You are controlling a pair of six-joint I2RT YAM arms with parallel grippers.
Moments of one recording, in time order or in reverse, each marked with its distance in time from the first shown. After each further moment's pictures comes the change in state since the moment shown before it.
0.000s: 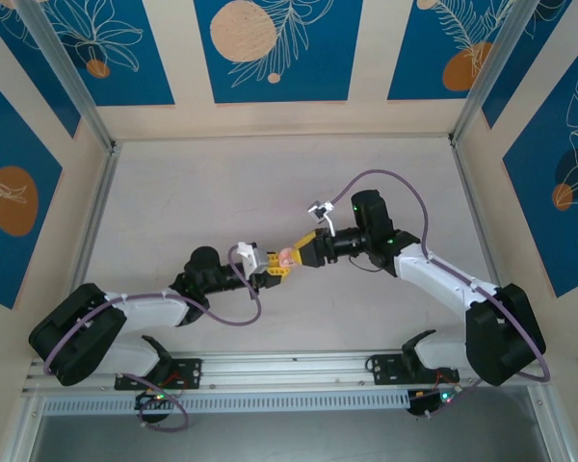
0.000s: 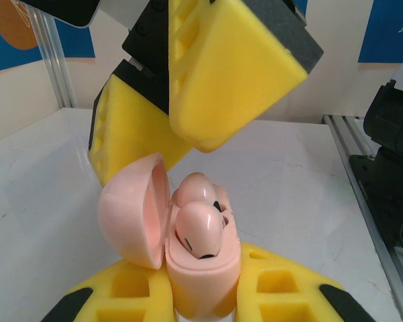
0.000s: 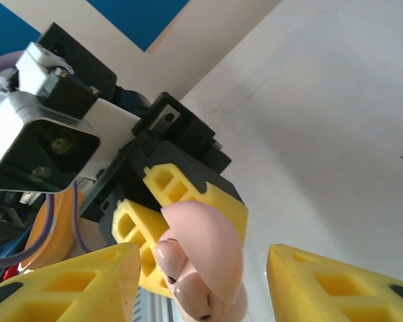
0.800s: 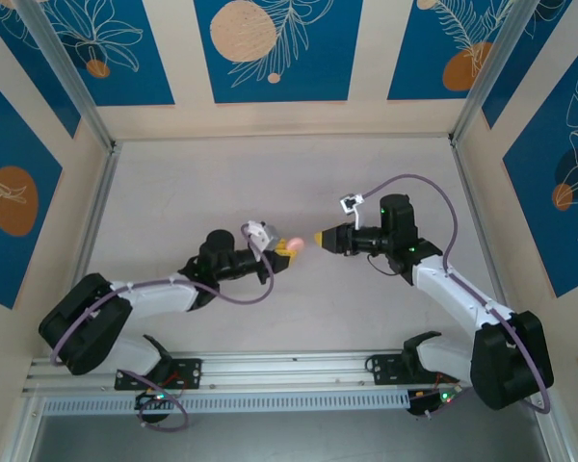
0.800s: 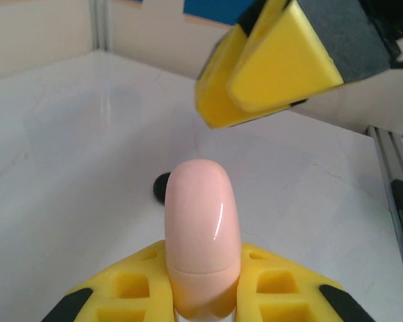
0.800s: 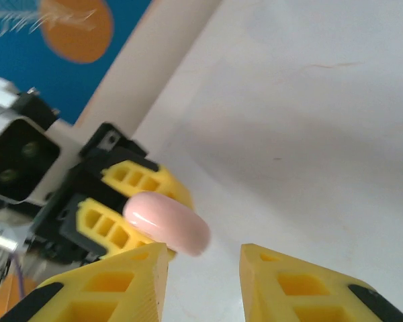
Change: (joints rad) left arm 0.000 0.092 0.197 -0.255 -0.142 -0.178; right arm -0.188 -0.140 -0.112 0.009 0.212 0.172
